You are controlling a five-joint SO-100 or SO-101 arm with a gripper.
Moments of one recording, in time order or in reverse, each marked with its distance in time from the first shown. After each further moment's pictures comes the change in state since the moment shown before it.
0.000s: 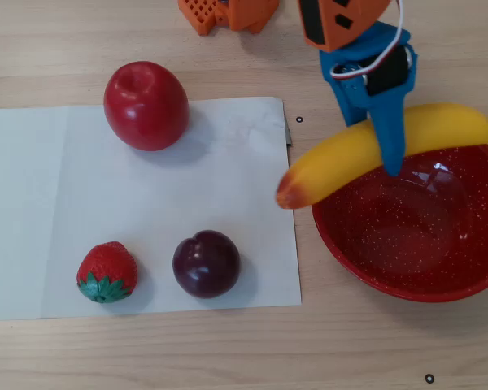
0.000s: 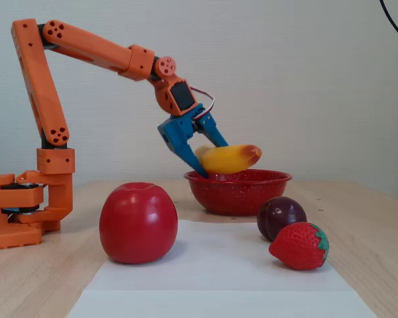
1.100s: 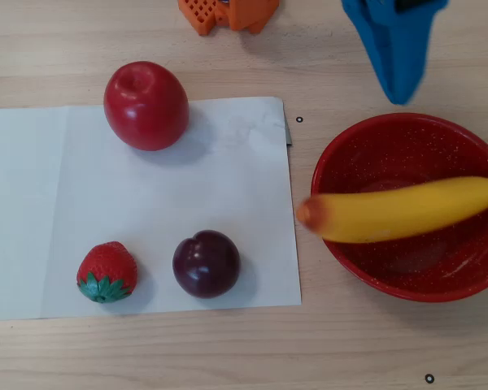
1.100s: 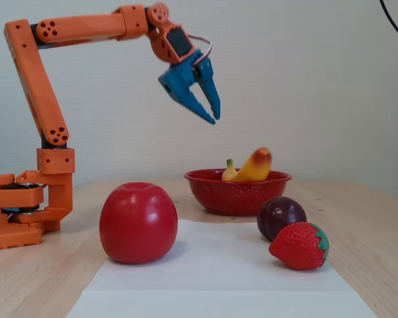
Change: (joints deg) arm -2.5 3.0 -27.6 24.7 -0.2
